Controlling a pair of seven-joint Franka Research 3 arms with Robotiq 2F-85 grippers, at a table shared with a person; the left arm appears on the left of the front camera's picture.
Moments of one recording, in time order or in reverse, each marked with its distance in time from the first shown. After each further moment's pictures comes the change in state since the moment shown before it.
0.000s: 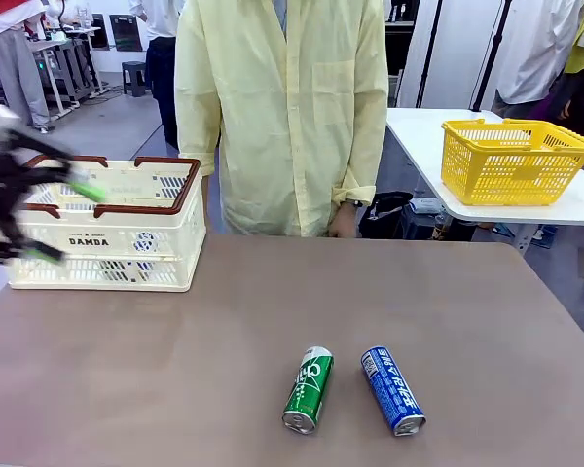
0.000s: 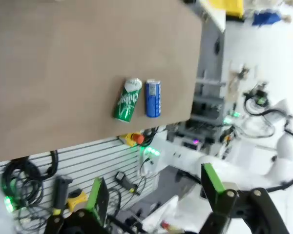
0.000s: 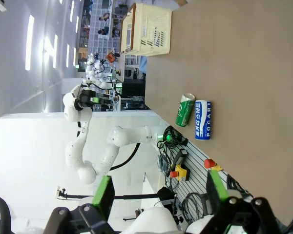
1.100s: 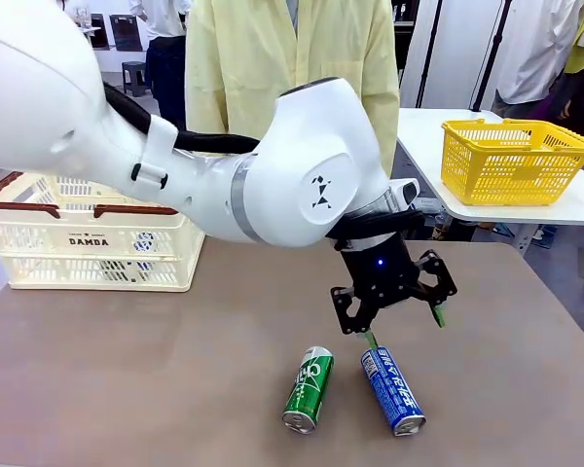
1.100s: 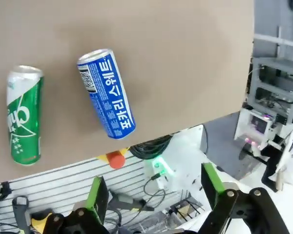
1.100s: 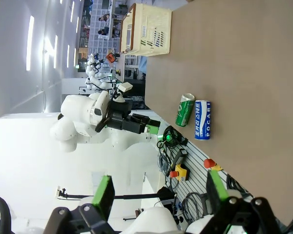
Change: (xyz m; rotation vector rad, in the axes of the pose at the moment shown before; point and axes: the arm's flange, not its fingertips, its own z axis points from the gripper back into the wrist) left arm -0.046 -0.199 -0.381 0.396 0.173 -0.119; right arm 0.000 0.000 0.000 0.000 0.000 0.000
